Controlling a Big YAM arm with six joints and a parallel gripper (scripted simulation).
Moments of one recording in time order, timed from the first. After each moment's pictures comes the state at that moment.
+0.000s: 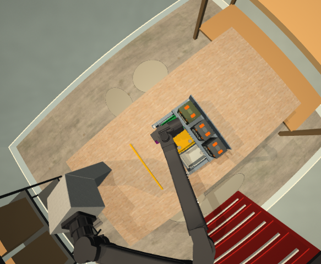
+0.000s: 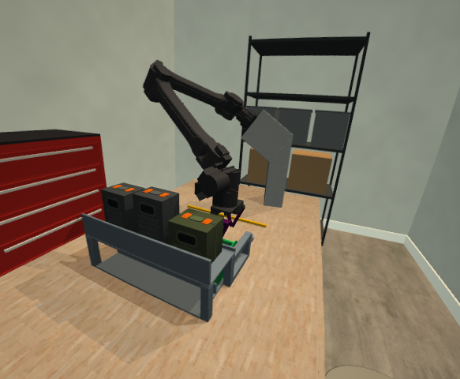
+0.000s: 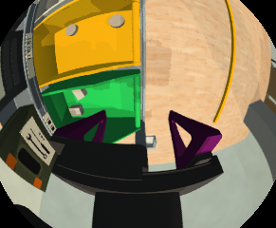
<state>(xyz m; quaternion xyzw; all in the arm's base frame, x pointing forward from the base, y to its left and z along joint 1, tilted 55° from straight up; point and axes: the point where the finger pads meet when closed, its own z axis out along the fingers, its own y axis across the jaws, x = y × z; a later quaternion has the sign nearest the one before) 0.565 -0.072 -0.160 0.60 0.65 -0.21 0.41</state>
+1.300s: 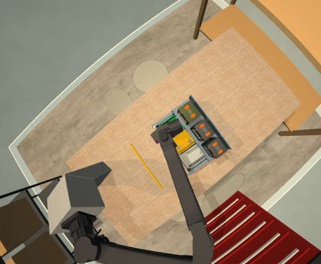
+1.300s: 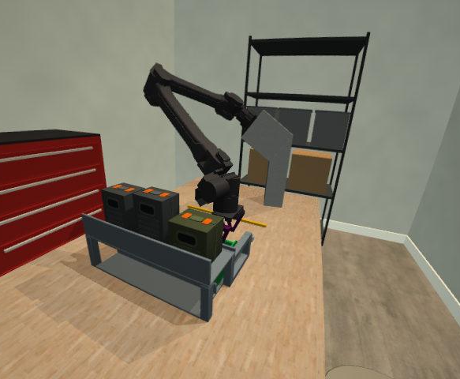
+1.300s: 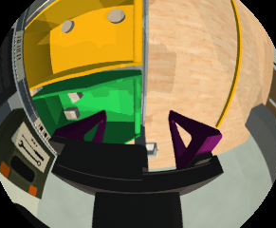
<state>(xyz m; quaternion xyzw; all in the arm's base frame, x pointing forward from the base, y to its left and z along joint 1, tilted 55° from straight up) 0.571 -0.084 -0.172 0.59 0.66 -0.21 0.41</state>
